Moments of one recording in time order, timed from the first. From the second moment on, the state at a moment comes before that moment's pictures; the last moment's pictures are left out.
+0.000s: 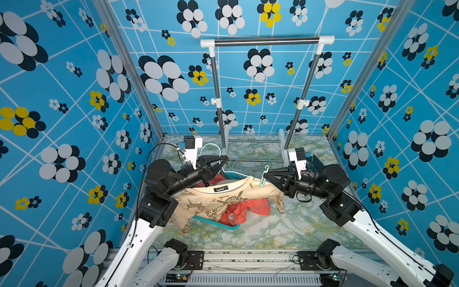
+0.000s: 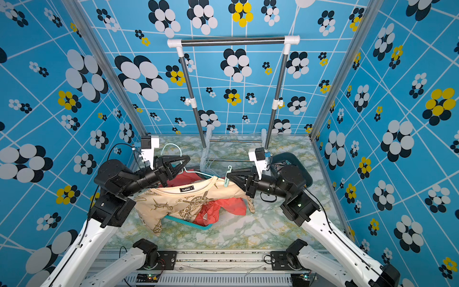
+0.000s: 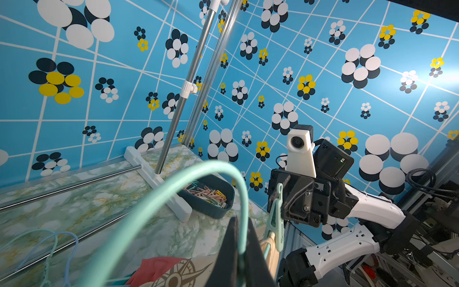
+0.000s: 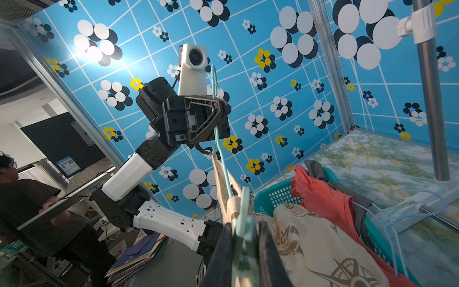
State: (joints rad) left arm -0.38 0.83 1.05 -0.05 0.69 -0.55; right arm 0.63 0.90 0.86 0.16 -0.67 0.51
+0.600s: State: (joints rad) left arm -0.34 0.81 1.03 -0.06 0.52 -0.55; right arm 0.63 0.79 0.81 -0.01 -0.41 0.48
